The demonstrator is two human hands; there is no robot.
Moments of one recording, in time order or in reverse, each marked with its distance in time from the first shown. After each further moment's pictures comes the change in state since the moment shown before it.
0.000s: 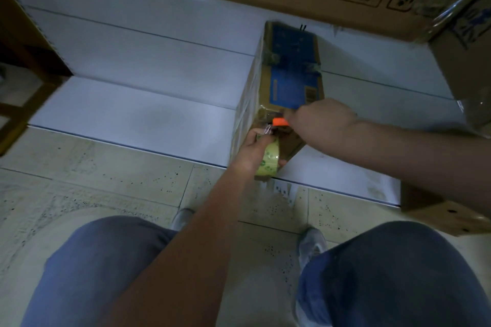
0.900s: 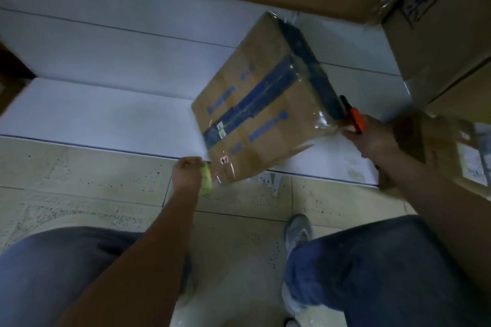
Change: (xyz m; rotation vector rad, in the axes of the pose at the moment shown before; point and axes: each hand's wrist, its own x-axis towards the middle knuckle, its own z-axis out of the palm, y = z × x) left_hand 0.018 -0.068 -0.101 0.221 0.464 -0.039; right_hand -0.065 0.056 0.180 1.251 0.015 0.948
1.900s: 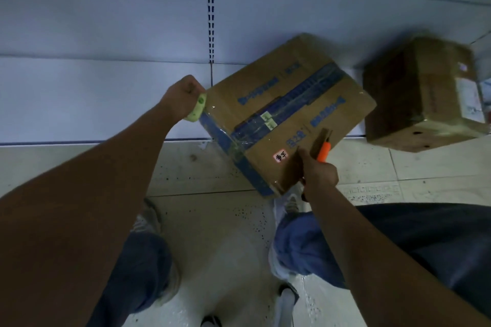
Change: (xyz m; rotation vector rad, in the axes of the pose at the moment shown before) left_hand 0.095 0.060 0.119 0.697 -0.387 0.426; right_hand -0.052 0.065 0.170 0.669 0.045 0.873
